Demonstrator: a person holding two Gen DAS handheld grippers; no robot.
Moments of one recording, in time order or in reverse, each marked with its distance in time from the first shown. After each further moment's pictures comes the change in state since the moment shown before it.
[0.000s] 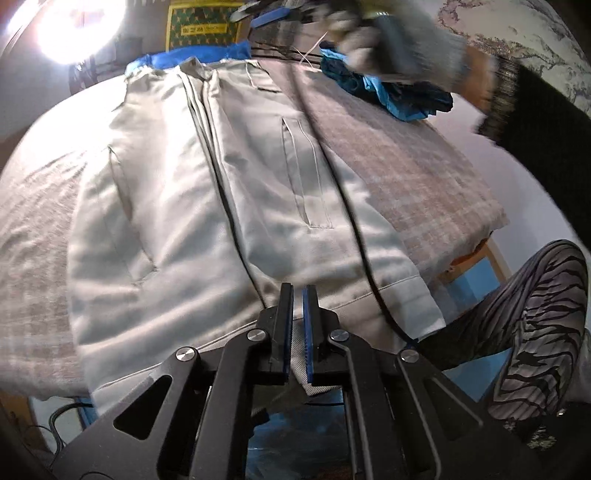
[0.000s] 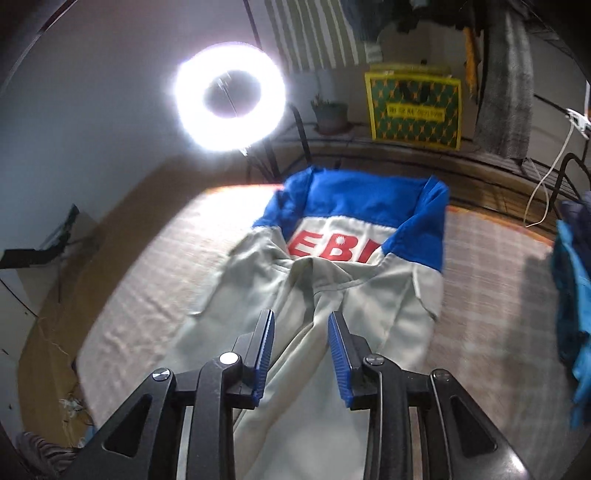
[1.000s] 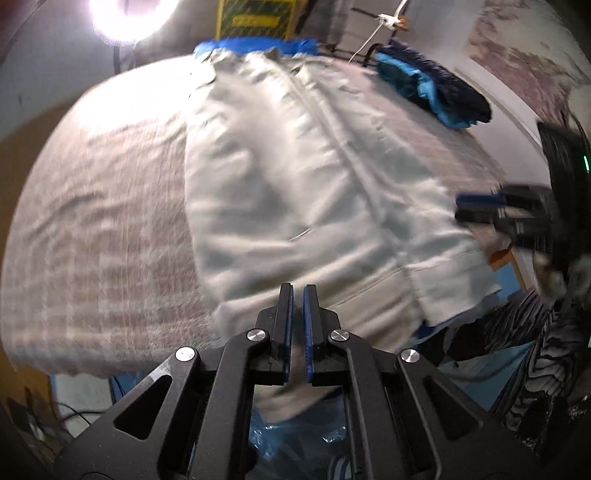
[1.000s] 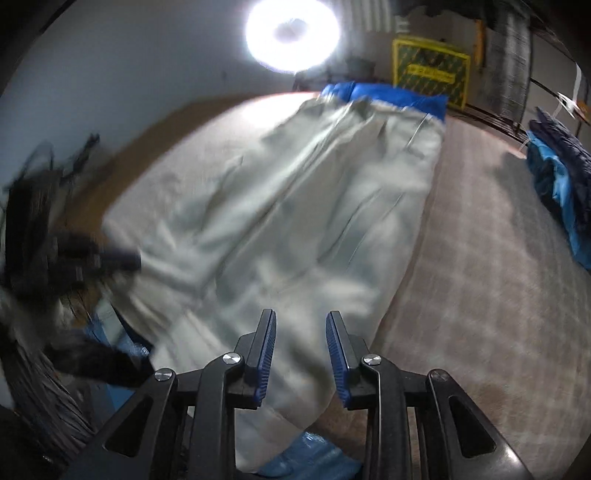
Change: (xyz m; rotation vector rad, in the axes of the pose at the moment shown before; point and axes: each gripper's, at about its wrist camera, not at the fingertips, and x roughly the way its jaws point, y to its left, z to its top) left arm -0.028 0.092 -0.026 -0.095 0.050 0.073; right arm -0.077 0.085 -0.245 -0.144 0.174 -0.039
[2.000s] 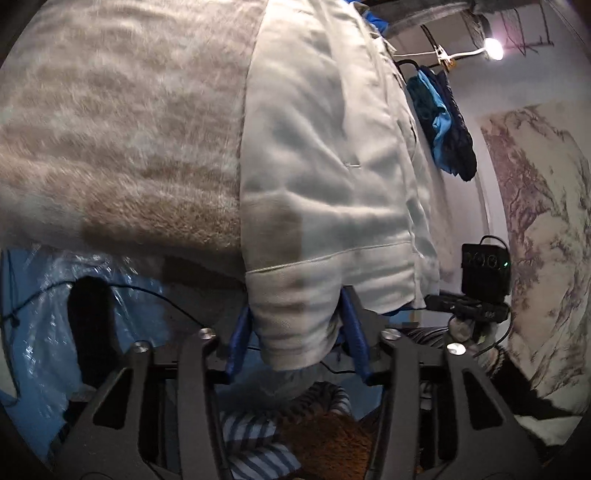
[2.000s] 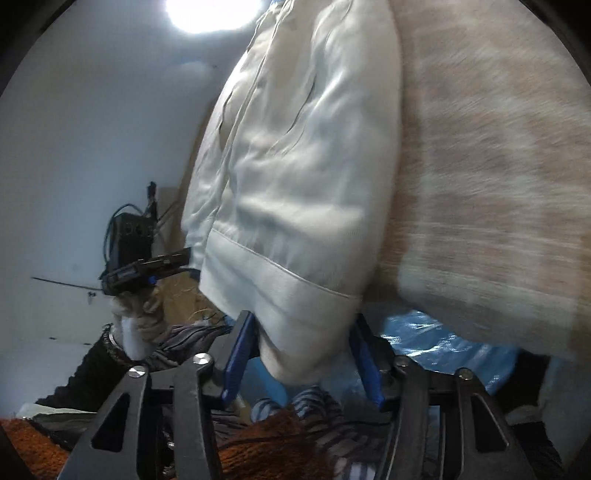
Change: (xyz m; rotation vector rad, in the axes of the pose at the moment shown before) left arm 0.027 0.073 -0.041 -0.485 0.190 -0.413; right arm 0.049 -0.057 -0.073 0.489 0.238 0.602
